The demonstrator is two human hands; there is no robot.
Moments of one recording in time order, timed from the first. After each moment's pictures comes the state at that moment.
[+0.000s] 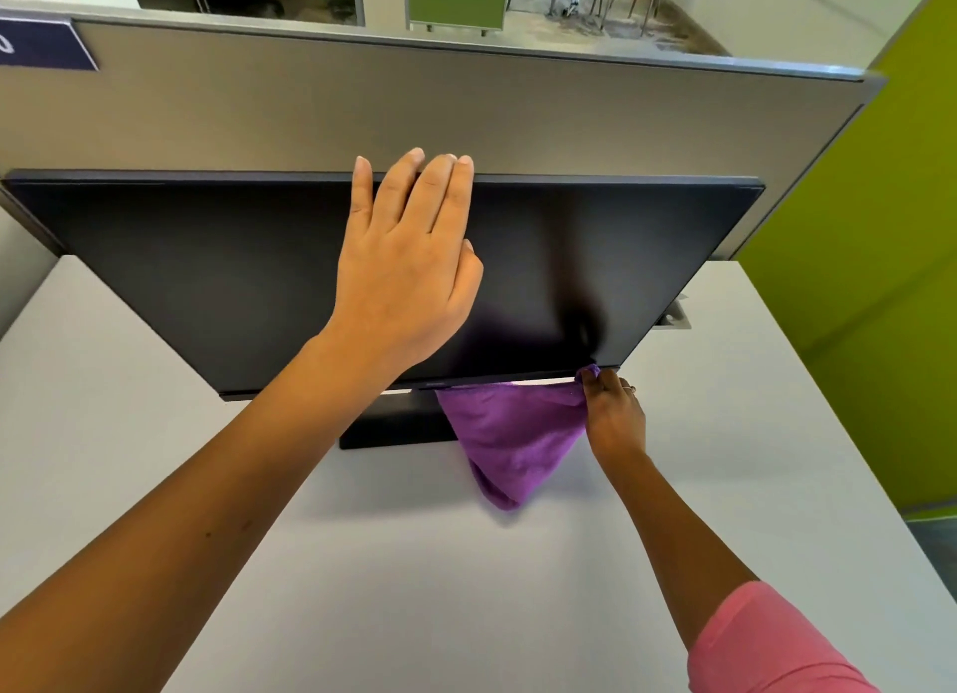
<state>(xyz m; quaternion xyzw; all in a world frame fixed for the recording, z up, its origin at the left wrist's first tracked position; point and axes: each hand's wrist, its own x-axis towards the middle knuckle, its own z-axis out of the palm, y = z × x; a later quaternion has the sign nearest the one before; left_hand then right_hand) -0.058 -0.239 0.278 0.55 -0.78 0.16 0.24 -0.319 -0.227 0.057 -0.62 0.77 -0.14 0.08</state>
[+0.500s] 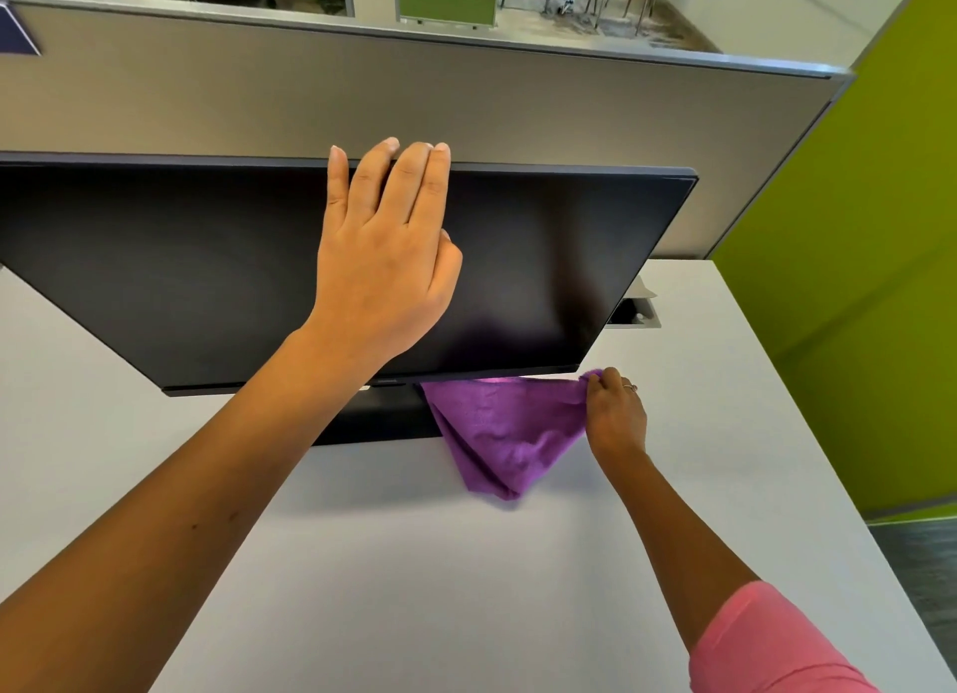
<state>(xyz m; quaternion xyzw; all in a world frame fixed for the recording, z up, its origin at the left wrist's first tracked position) -0.109 -0.243 0.271 0.56 -0.76 0.18 0.26 -0.381 -0.230 0.052 -0.50 0.81 -0.26 0.19</state>
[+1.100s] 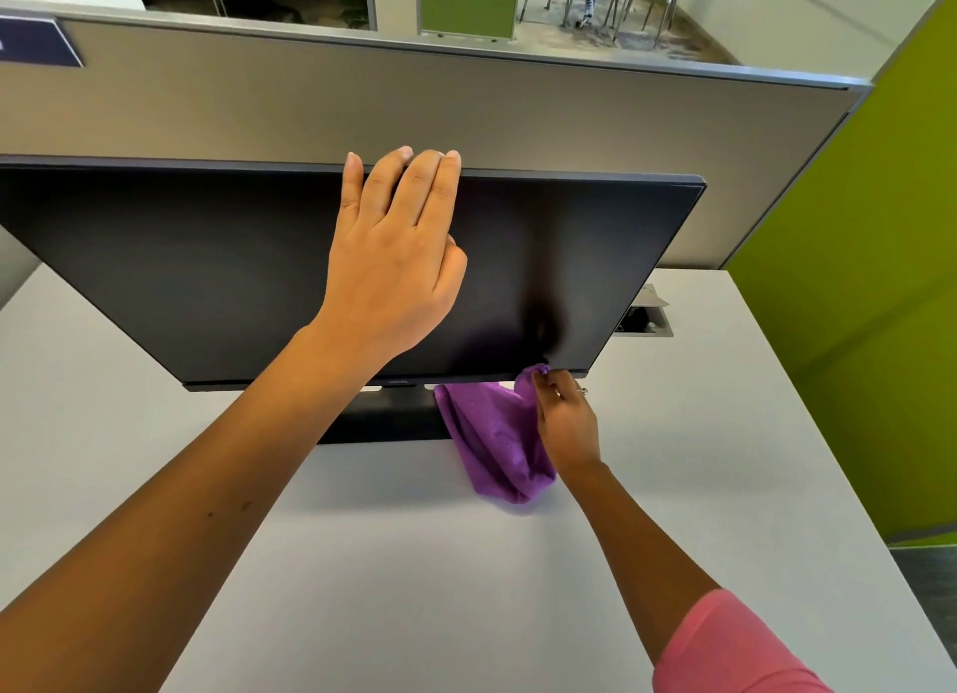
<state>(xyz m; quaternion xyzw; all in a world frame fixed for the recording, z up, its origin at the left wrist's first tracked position) -0.108 -0.242 0.273 0.56 -0.76 0.19 0.26 -0.322 -0.226 0.050 -0.54 0.71 -0.35 0.30</state>
